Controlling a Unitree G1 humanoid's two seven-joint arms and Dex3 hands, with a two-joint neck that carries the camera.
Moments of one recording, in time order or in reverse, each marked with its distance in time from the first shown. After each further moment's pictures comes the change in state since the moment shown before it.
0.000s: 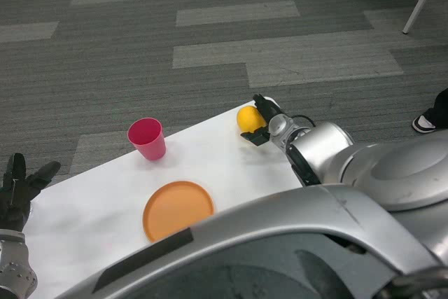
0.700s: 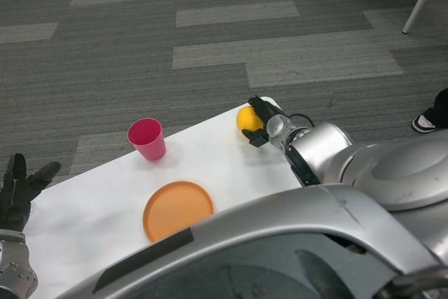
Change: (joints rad) left arm 0.000 0.000 0.000 0.000 -0.001 0.000 0.000; right arm -0.001 0.005 0.015 -0.012 -0.077 0.013 -0.019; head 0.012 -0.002
